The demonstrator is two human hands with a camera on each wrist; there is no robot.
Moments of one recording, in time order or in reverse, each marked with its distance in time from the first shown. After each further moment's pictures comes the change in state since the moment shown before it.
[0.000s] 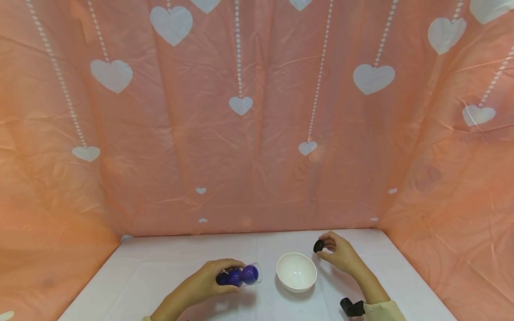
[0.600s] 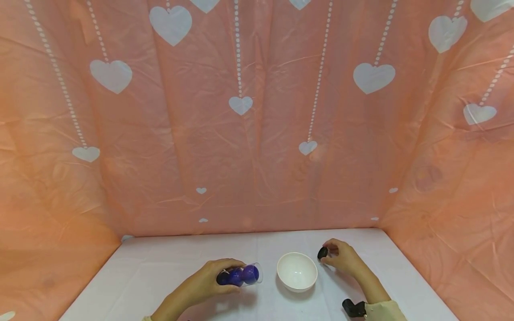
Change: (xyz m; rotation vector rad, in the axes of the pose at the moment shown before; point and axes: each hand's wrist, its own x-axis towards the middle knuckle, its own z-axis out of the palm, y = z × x) left_hand -0.001 0.000 0.000 0.013 -0.007 -0.023; right_hand -0.003 0.013 -0.004 -0.126 -0.096 0.141
